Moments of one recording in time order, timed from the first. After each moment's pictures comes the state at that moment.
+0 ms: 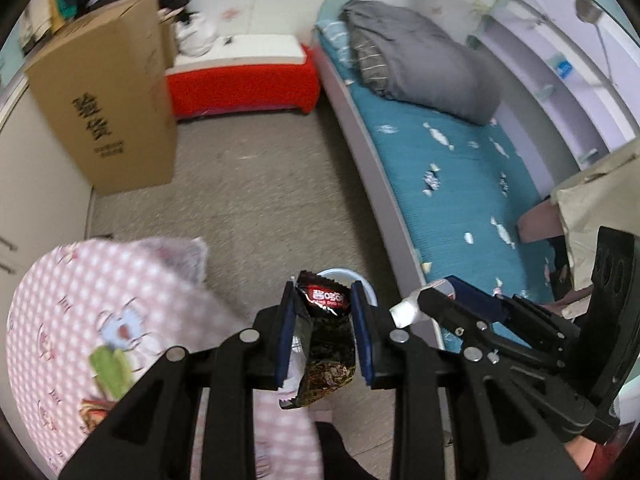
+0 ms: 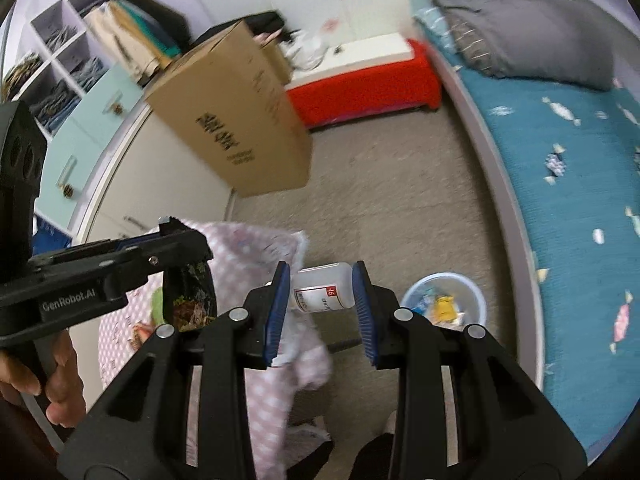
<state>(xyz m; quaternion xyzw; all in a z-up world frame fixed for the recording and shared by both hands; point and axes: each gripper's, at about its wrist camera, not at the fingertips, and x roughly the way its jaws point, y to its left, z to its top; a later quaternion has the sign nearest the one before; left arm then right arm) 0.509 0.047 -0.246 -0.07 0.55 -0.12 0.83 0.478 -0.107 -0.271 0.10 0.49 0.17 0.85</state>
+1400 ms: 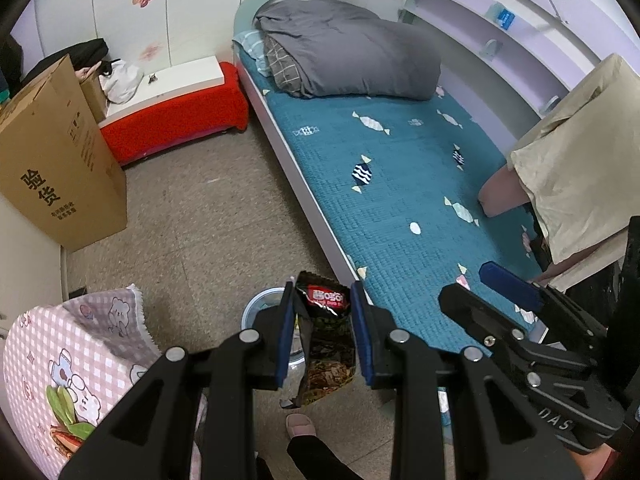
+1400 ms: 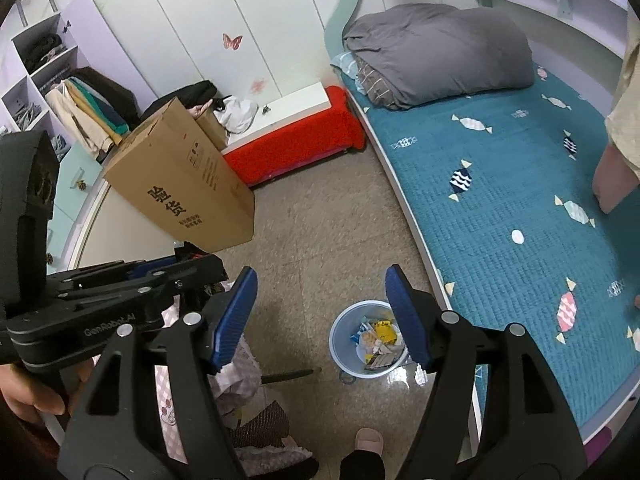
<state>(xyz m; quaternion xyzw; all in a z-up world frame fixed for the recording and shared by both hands) 0.513 -0.144 -0.220 0.00 0.53 -0.18 0.83 0.443 -0.286 -0.223 0.15 0.43 0.07 0.89</state>
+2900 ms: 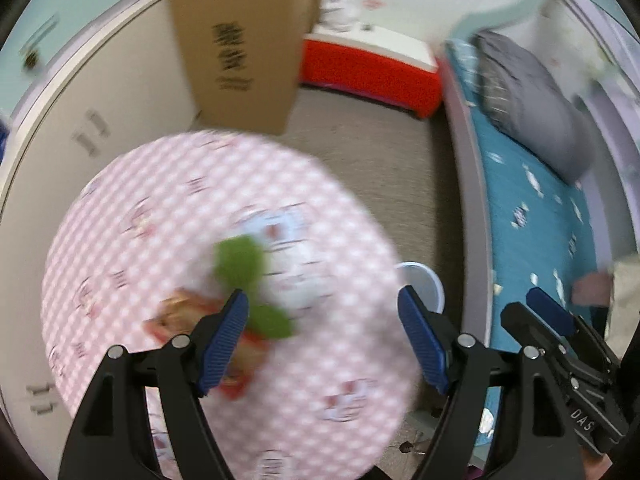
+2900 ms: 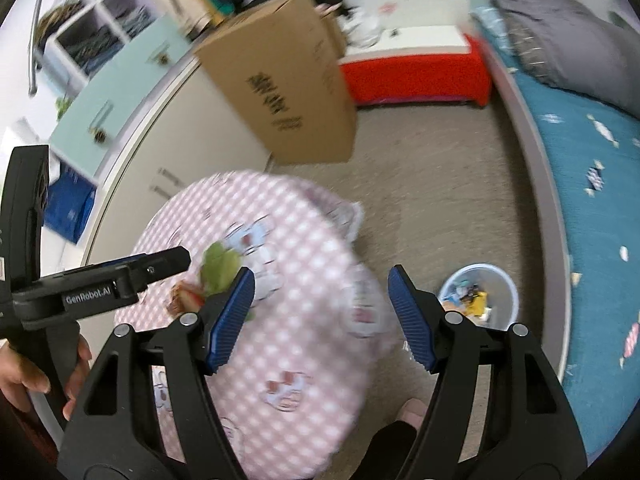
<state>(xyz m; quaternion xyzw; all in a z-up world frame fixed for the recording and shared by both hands) 0.417 0.216 -0.272 -0.15 0.58 0.09 0.80 0.433 0.020 -0.277 0.05 0.52 0.25 0.82</state>
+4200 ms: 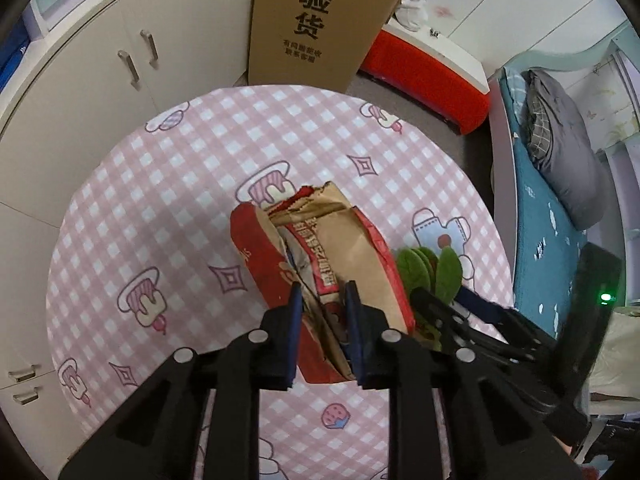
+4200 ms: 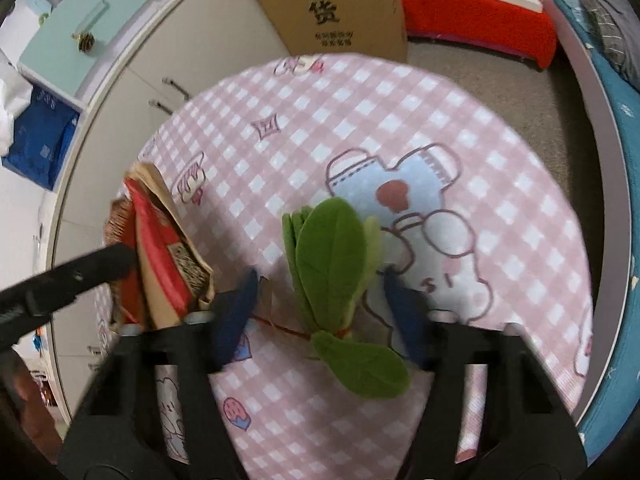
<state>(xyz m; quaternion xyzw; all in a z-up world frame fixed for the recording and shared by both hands) 0.372 0.394 -0.334 -0.24 0.58 0.11 0.77 0.437 0.222 -0.395 -0.01 0.61 0.28 0.74</state>
